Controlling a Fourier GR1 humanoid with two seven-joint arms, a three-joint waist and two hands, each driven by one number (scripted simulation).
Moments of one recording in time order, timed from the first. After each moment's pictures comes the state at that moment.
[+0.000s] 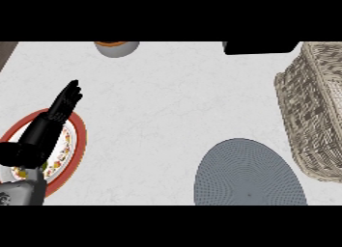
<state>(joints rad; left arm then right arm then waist) -0.12 0.20 0.07 -1.62 -0.05 -0.21 0.02 0.85 -0.62 0.41 -2.37 0.61 -0.35 -0.19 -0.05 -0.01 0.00</state>
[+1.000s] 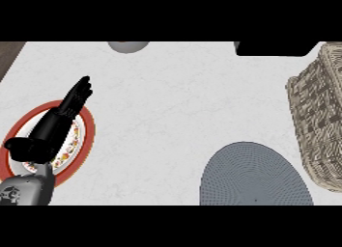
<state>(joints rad) -0.16 0.18 0.04 -1.62 -0.07 -0.21 0.04 0.47 -0.61 -0.07 -2.36 0.31 -0.33 0.21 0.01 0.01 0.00</state>
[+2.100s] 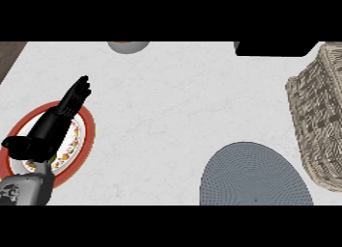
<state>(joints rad) -0.17 0.18 0.06 -1.59 -0.06 -0.23 0.01 -0.18 -0.81 -0.41 -1.50 -0.03 -0.04 0.11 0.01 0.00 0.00</state>
